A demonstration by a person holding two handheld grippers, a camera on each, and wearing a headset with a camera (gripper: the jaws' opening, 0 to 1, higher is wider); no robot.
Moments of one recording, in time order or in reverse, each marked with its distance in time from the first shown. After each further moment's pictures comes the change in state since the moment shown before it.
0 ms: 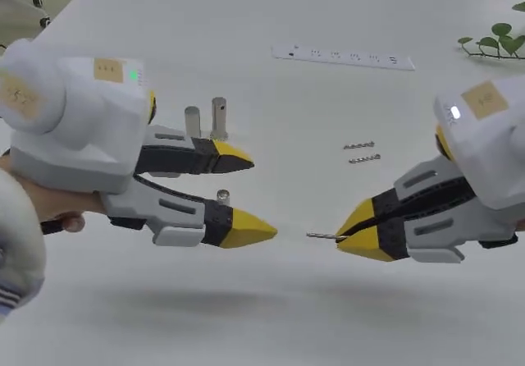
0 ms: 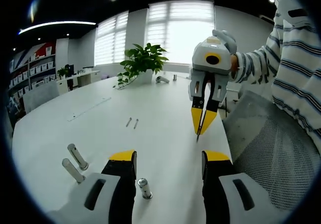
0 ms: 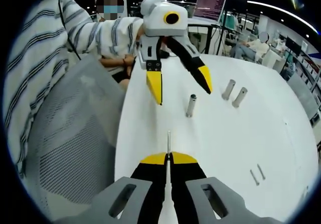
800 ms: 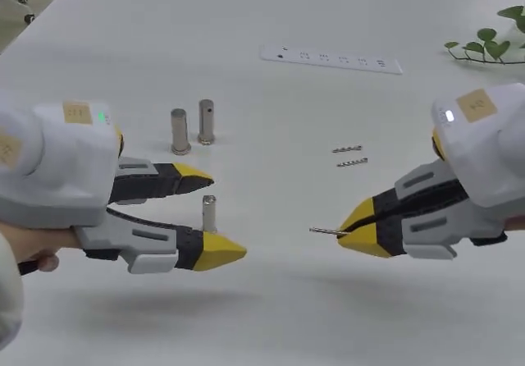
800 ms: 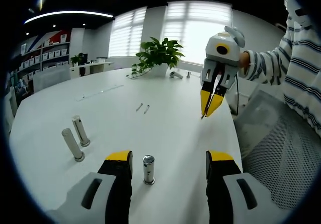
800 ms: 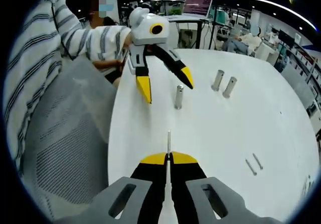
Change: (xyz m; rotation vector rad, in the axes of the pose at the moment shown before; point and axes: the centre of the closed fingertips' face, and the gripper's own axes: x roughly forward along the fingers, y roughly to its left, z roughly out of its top) left arm 0.006 0.013 -0.037 -0.118 0.010 0.082; right arm -0.007 -0.015 -0.014 0.058 0.014 -0.040
